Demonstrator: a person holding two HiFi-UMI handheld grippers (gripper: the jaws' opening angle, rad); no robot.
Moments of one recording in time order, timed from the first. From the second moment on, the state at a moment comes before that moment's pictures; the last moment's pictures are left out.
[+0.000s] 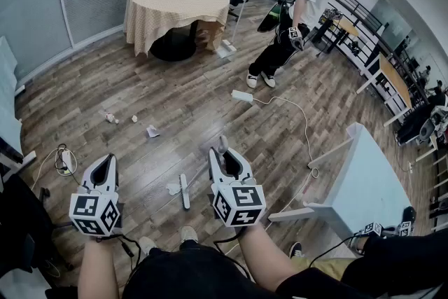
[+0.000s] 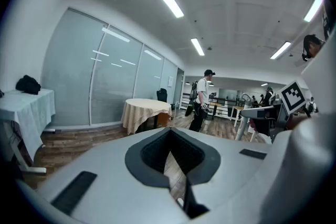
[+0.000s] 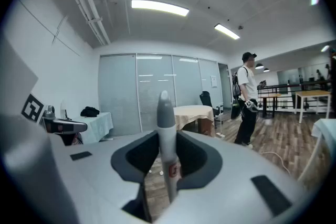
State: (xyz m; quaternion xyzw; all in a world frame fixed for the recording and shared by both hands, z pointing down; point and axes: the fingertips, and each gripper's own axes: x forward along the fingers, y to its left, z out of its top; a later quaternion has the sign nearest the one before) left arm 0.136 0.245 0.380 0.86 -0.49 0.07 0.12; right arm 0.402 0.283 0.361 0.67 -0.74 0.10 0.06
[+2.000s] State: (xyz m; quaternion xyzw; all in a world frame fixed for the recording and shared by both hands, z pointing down) left arm -0.048 0.190 0.434 0.86 -0.49 0.09 0.15; right arm 0.376 0.239 0.395 0.81 -0.58 0.08 0.10
